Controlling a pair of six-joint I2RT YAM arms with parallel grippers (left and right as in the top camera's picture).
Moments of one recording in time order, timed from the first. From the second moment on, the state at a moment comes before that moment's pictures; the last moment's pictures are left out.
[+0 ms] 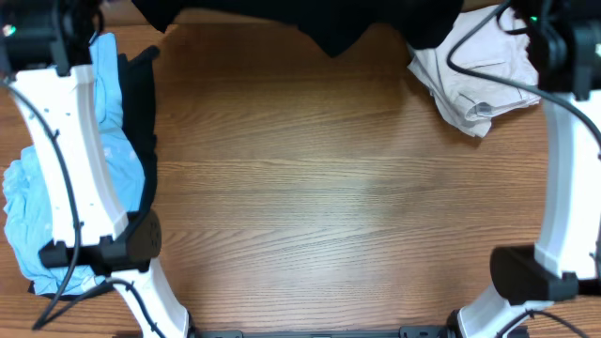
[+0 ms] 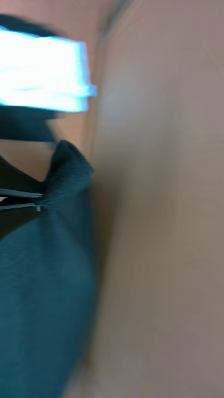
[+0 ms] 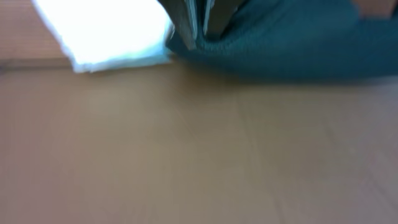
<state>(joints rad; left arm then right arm) 0.09 2.06 2.72 -1.18 0.07 -0.13 0.08 1.85 2.42 -0.99 0.01 0.11</state>
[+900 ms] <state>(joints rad) 0.10 1.96 2.32 -1.68 0.09 -0.13 0.08 1.84 2.27 -1.63 -0.15 0.22</state>
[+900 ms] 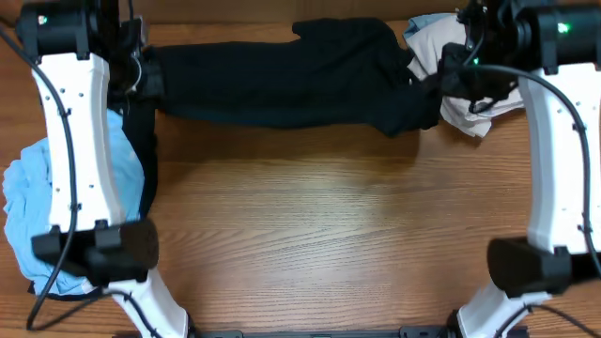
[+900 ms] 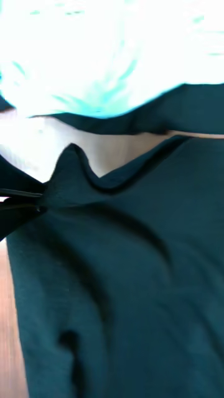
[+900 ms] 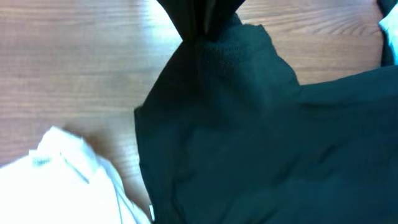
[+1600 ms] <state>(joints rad) 0.11 1.19 1.29 -1.49 0.10 -0.22 0.08 1.03 1.22 -1.54 -0.15 0.45</state>
